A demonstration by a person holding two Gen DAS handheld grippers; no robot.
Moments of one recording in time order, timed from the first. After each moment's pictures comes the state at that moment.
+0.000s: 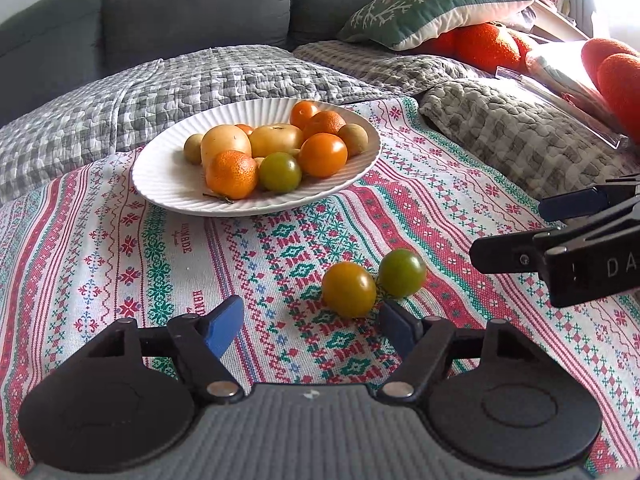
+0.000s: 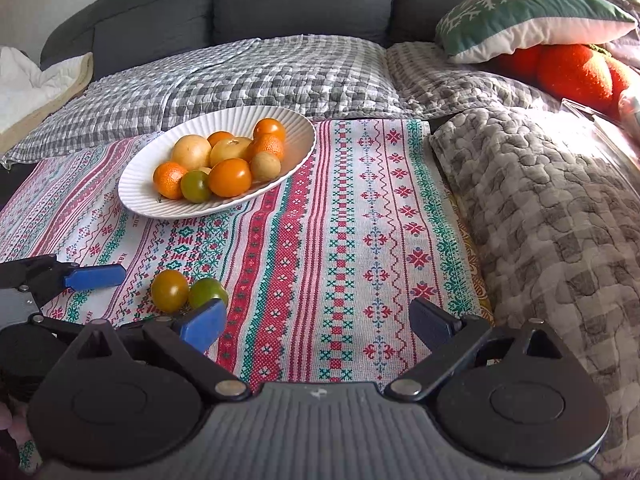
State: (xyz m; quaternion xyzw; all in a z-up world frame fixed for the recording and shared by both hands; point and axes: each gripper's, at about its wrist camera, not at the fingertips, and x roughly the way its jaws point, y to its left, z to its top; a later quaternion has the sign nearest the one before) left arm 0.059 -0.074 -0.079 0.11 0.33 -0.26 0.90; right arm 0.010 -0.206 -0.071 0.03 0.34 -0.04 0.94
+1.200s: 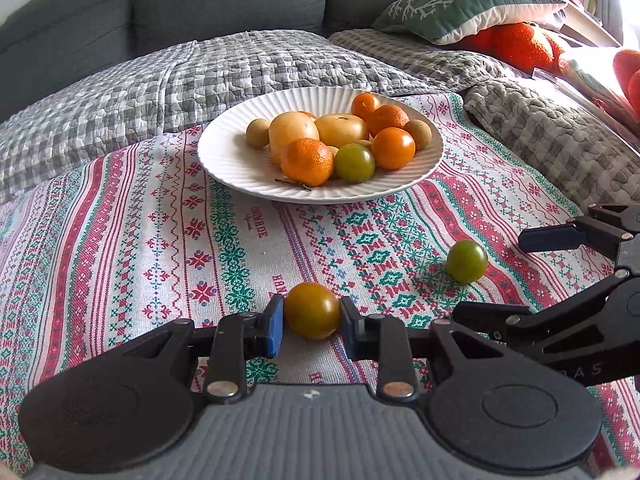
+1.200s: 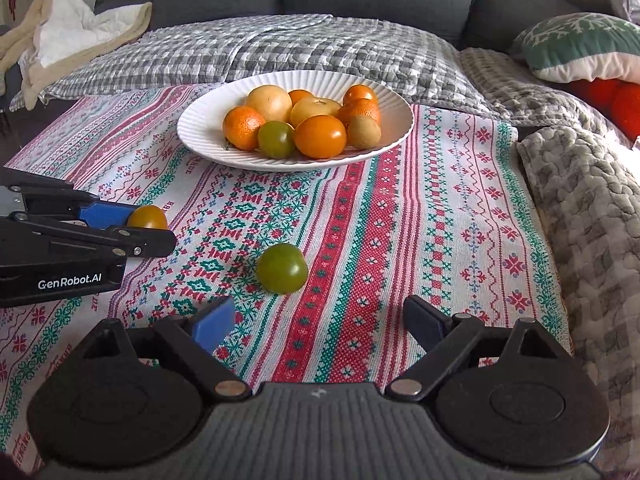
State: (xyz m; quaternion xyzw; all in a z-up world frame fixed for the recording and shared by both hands) left arm 0.074 -0.038 -0.072 0.11 0.35 -0.22 0.90; right arm 0.032 -0.159 -0.094 -0.05 0.36 0.02 0.93
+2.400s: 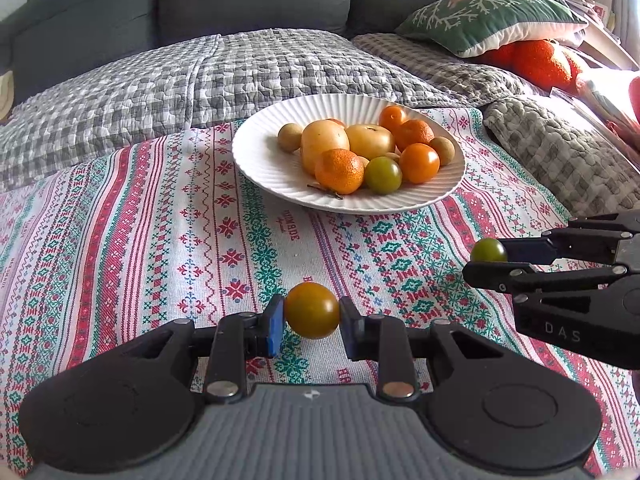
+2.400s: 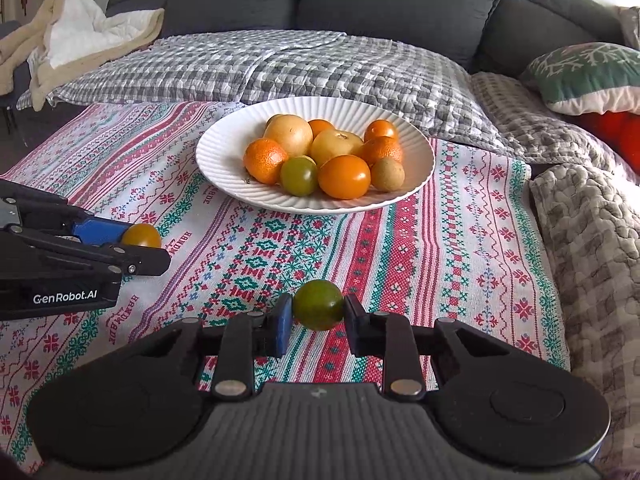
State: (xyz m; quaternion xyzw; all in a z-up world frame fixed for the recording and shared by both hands) left arm 0.077 -0.021 -0.057 0.09 0.36 -0.20 0.91; right arm 0.040 -0.145 -0.076 -0.06 0.34 0.03 0.94
